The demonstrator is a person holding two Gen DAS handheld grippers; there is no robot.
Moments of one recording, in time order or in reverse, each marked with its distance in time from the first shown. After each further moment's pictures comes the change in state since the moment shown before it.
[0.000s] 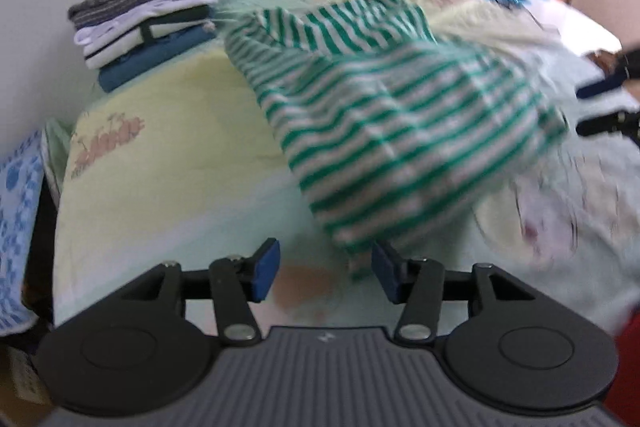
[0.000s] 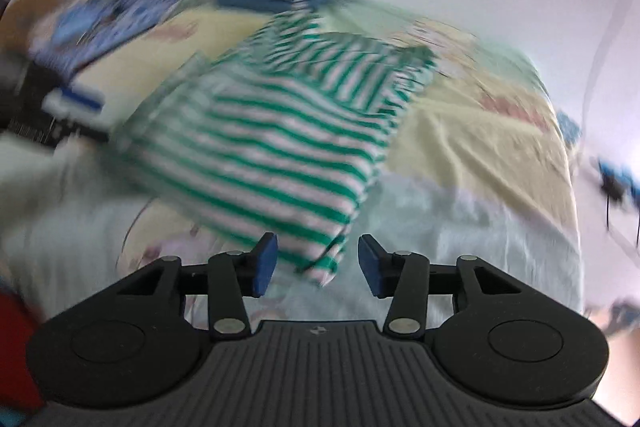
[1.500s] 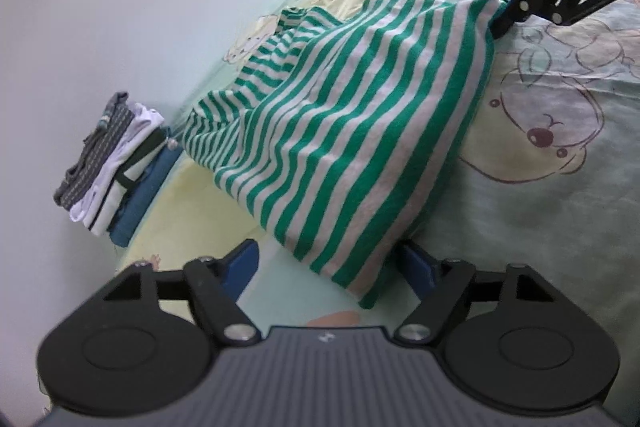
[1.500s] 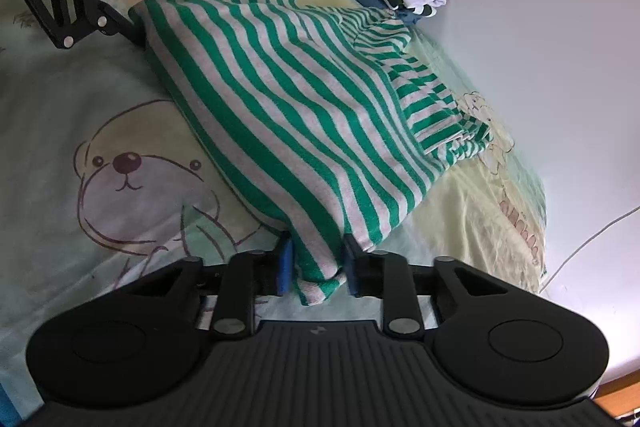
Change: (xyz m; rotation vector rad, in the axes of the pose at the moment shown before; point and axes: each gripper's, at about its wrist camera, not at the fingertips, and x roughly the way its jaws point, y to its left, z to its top) left arm 0.027 -0.051 -0.015 0.536 -0.140 0.166; right arm 0.045 0.046 -0.009 -0.486 -0.001 -0.173
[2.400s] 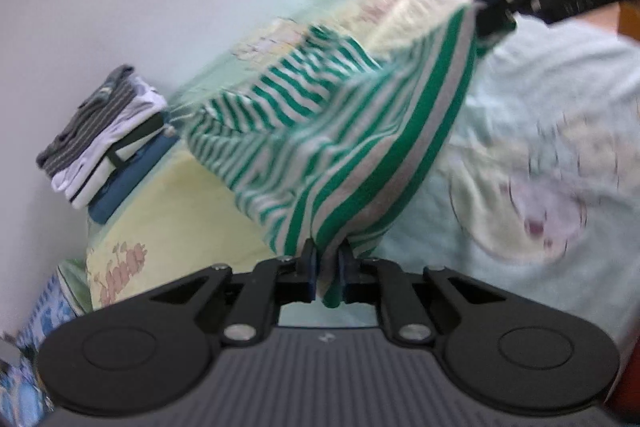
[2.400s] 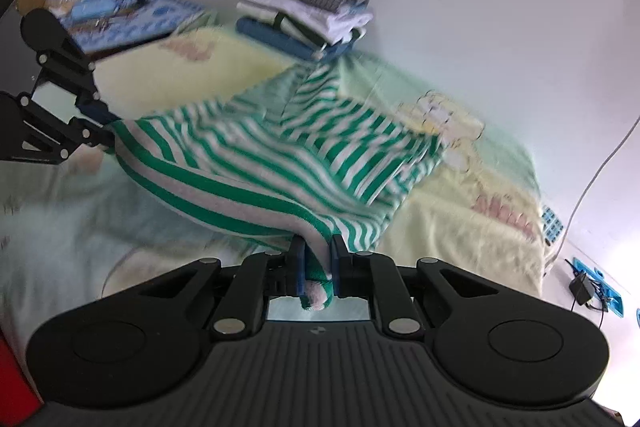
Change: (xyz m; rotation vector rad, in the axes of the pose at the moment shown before) left arm -0.021 0.057 0.028 -0.228 -0.015 -0.104; right arm -0.038 -0.073 0.036 0.366 -0.106 0.030
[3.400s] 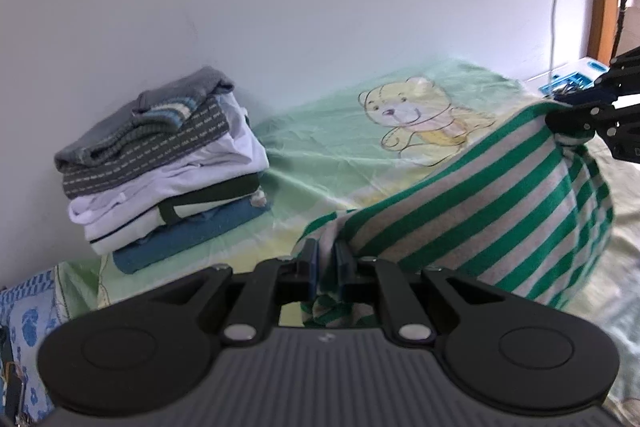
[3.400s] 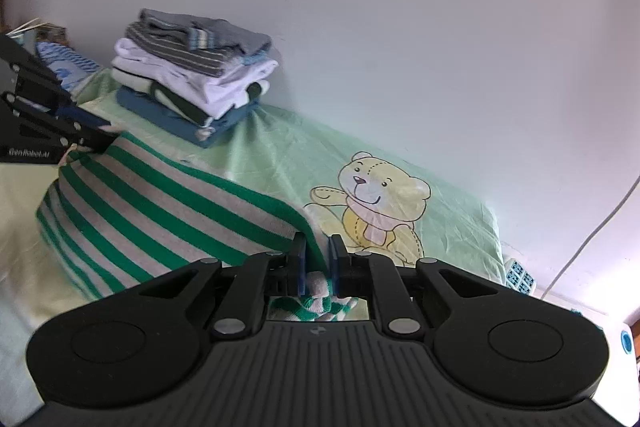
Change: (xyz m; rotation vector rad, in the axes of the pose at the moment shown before) left arm 0.129 0.168 0.121 -0.340 -0.030 0.109; right arm 0.125 -0.083 0.120 0.097 -0.034 -0.150
